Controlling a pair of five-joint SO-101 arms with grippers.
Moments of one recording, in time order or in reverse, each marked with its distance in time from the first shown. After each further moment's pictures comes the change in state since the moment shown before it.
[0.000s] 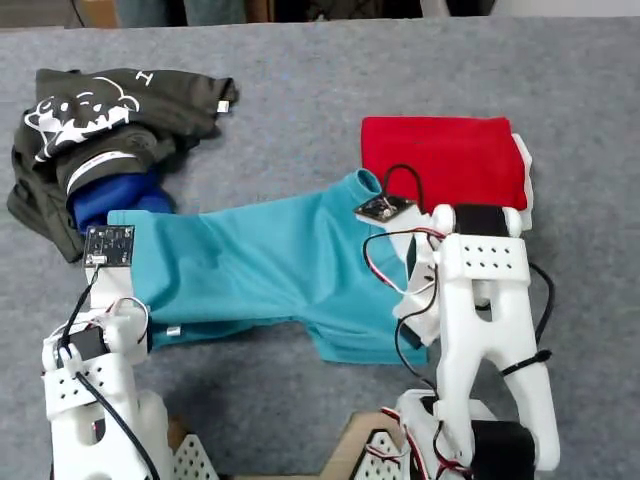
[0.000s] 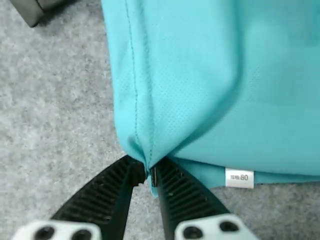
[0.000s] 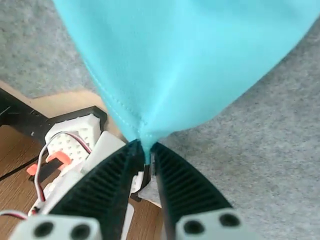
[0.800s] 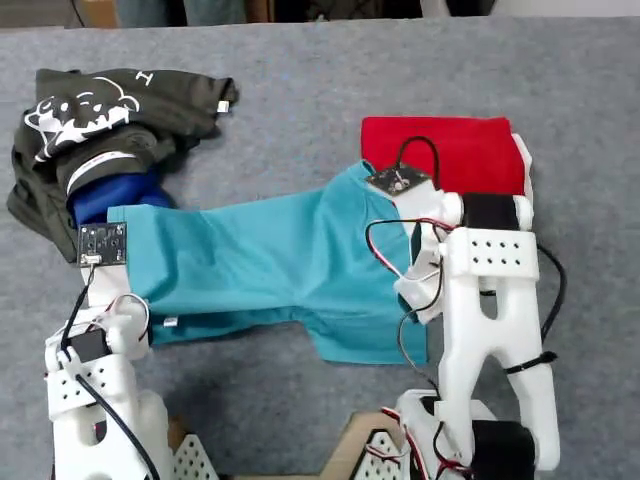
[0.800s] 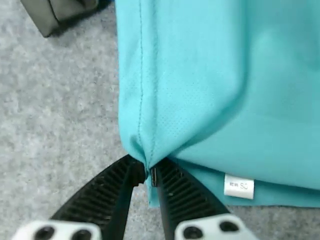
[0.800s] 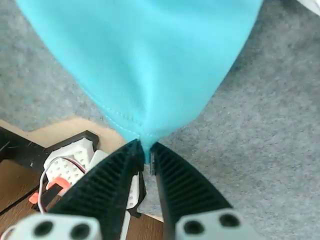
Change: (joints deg) left arm 0.9 0.0 1.8 -5.7 4.2; right arm 0.0 0.0 -7.7 0.0 -6.9
